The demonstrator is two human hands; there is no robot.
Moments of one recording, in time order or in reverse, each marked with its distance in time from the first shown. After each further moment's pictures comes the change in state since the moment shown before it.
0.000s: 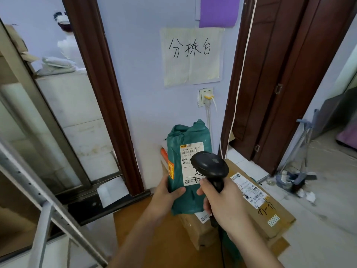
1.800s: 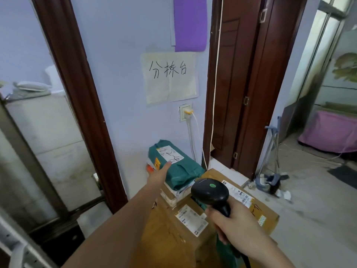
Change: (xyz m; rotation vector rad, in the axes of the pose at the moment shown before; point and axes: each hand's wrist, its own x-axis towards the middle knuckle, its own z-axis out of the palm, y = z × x) left_hand 0.124 0.048 0.007 0.250 0.231 -0.327; right_hand -0.037 -0.010 -0.032 -0.212 -0.121 0.098
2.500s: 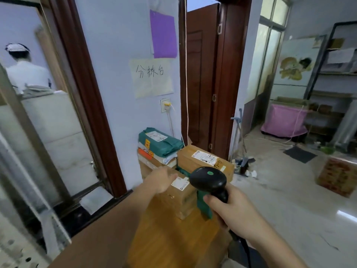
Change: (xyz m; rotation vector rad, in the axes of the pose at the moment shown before) left_hand -0.222 -0.076 -0.042 1.115 -0.187 0.623; right_hand -0.230 -0.006 0.041 -0.020 0.220 -0.043
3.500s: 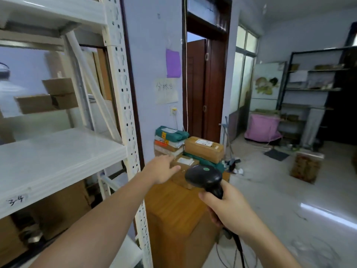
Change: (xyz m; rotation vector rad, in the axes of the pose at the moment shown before) left_hand -0.371 -0.065 -0.097 0.139 0.092 0.327; right_hand -0.360 -0.122 0.141 0.099 0.089 -0.036
